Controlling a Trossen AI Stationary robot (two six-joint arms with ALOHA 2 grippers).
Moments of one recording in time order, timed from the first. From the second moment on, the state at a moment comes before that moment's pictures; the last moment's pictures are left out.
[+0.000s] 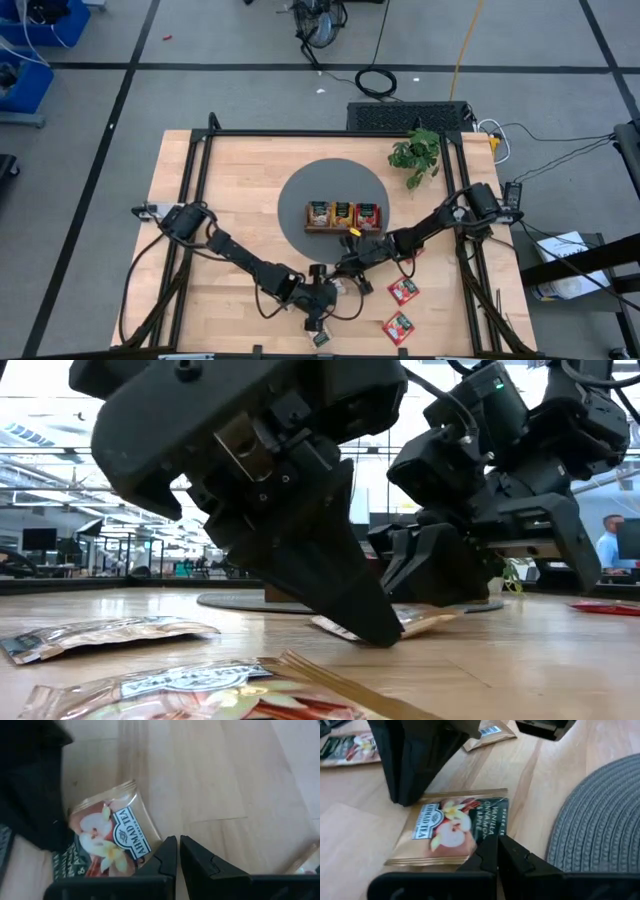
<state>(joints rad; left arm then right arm) -0.49 2.16 1.35 -0.11 -0.21 -0.35 0.29 1.96 0.68 0.69 -0.08 -0.04</state>
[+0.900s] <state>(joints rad) -0.56 2.13 1.35 -0.30 -0.13 -0.49 0.35 1.90 0.68 0.56 0.00 0.07</state>
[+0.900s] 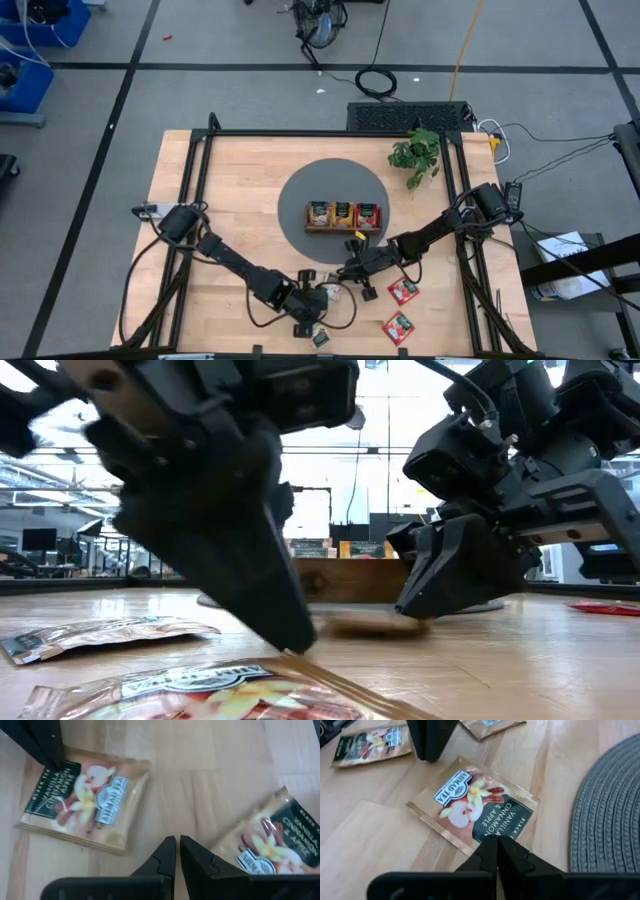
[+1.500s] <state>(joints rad) -0.59 2.08 1.35 -0.07 -0.36 -0.20 0.38 1.90 0.68 0.55 0.00 0.11</state>
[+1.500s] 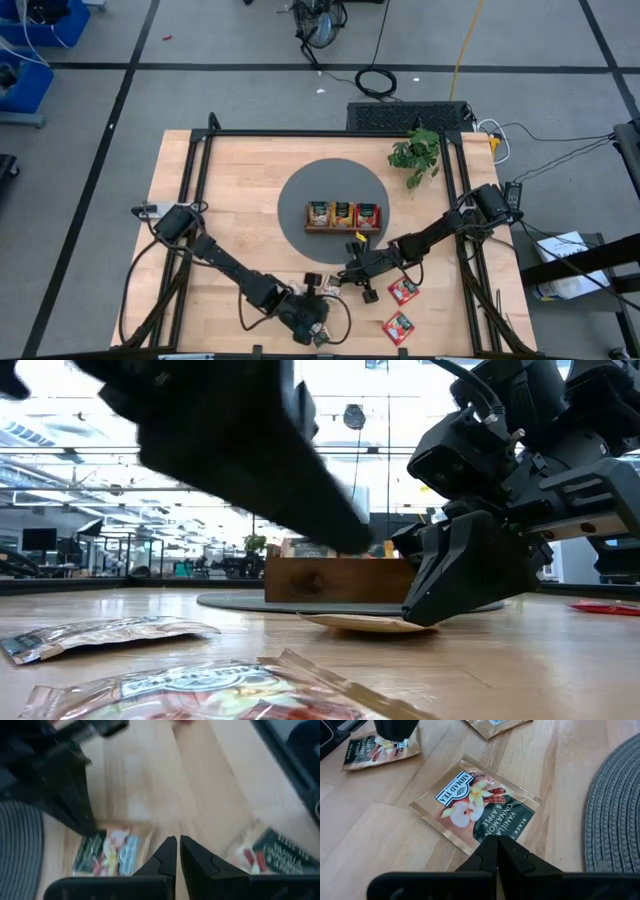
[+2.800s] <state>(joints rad) -0.51 2.17 1.32 -0.07 -0.30 -0.30 0.41 1.68 0.65 0.39 0.00 0.28</state>
